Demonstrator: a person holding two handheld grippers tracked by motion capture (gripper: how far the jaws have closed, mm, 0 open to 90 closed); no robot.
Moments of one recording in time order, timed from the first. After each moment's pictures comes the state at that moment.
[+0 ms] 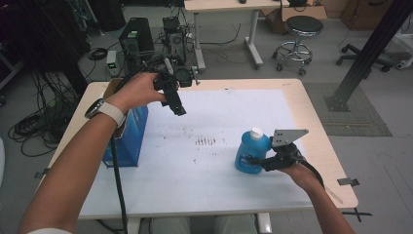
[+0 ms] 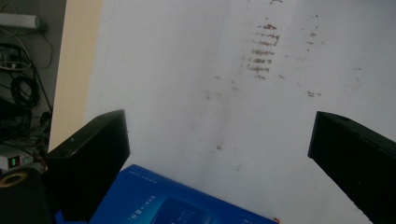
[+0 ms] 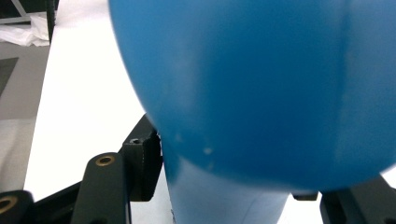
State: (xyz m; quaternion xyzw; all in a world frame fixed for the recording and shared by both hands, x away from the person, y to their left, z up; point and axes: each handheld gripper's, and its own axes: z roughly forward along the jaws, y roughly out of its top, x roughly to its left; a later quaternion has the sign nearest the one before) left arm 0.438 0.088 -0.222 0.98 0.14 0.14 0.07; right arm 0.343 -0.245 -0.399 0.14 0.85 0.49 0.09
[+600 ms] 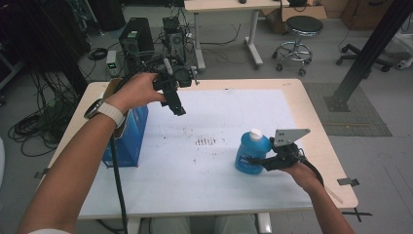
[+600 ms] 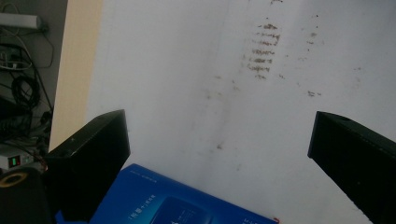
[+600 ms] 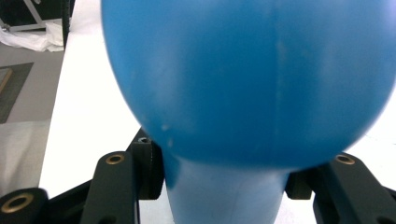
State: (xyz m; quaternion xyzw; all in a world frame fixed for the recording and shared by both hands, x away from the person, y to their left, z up) left arm 0.437 0.089 -0.222 0.98 0.14 0.14 0.08; right arm 0.344 -0.248 -0.398 0.13 0.85 0.51 0.07
